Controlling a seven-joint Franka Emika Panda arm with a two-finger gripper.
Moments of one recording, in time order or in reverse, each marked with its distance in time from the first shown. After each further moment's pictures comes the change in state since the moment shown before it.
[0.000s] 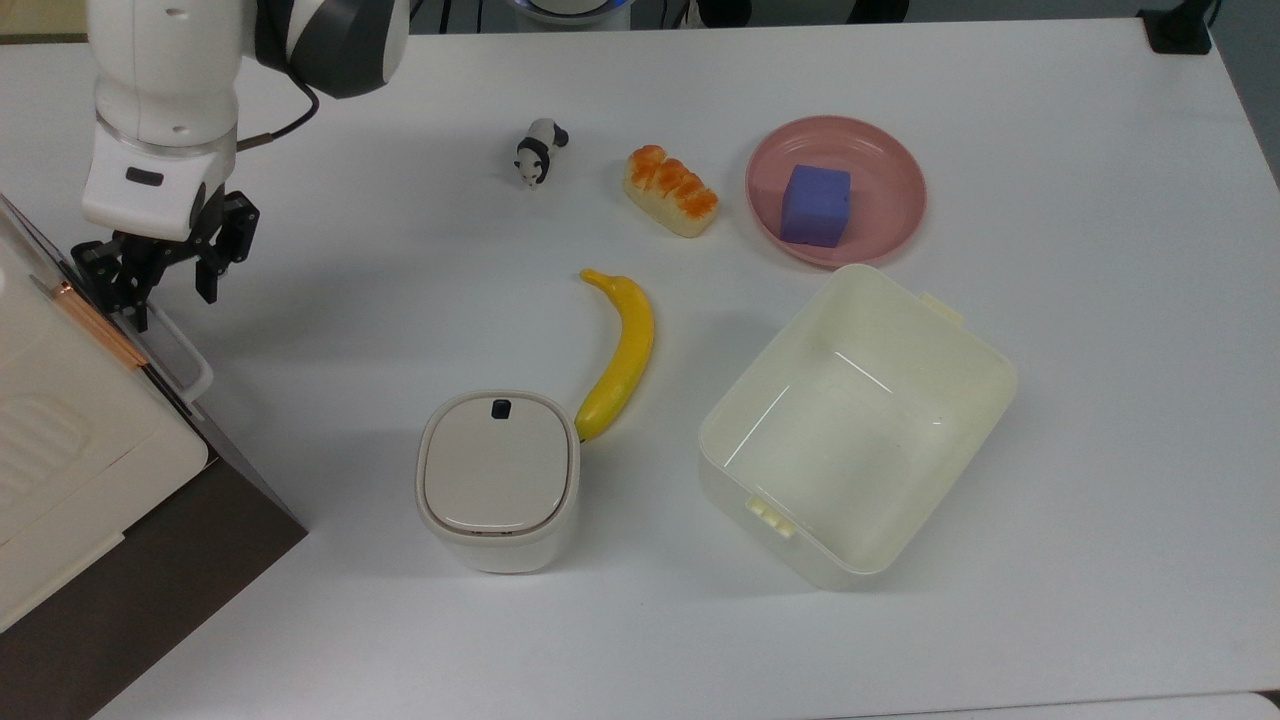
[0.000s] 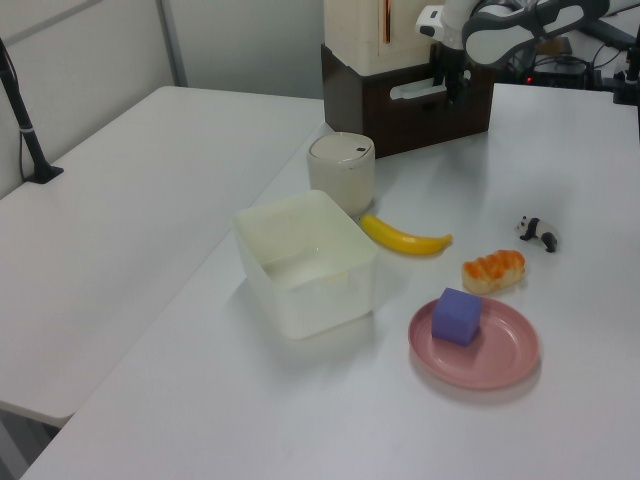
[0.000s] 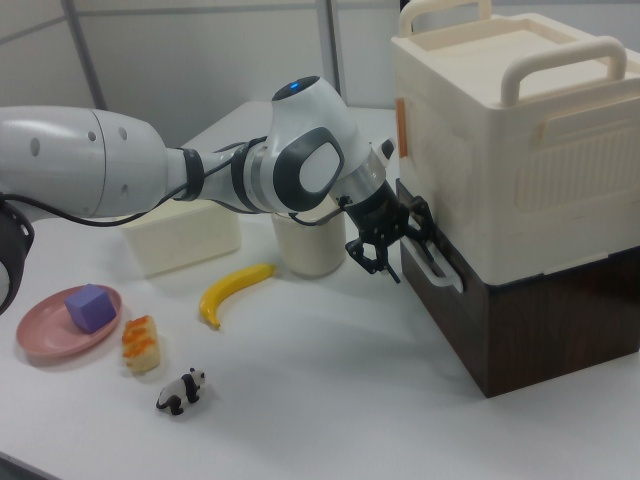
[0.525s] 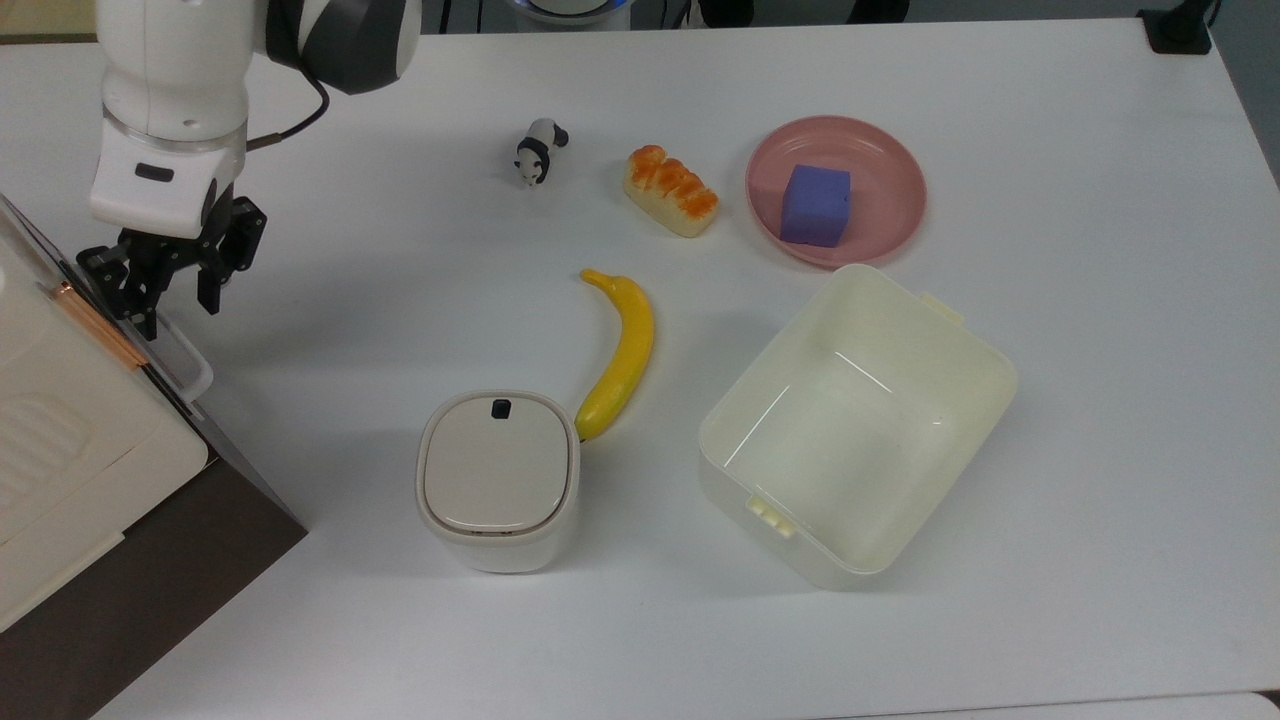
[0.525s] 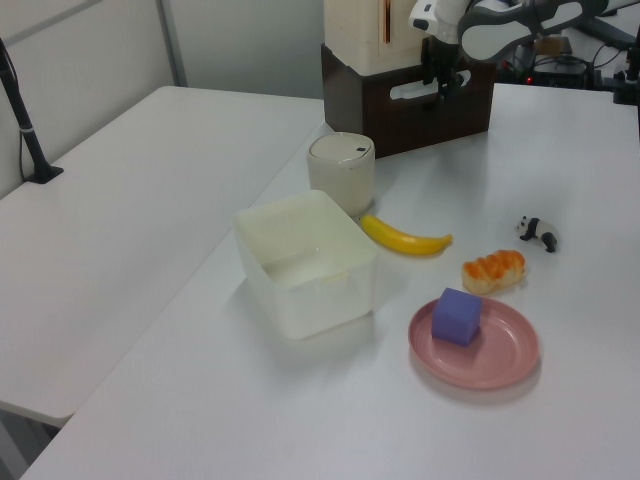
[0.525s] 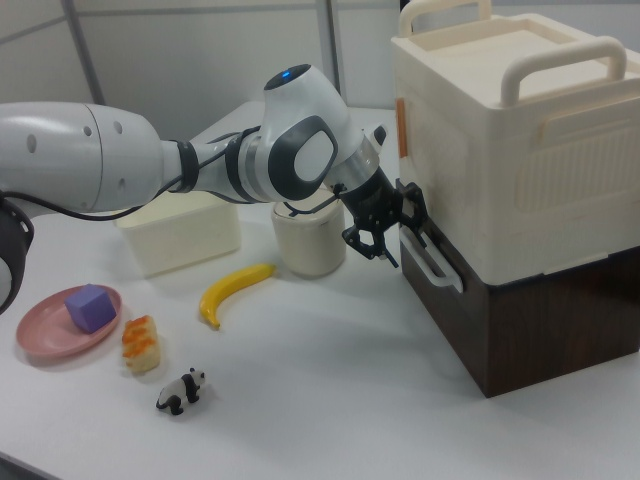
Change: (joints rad) arm 0.001 0.000 0.025 0.029 0.000 0.002 -0.004
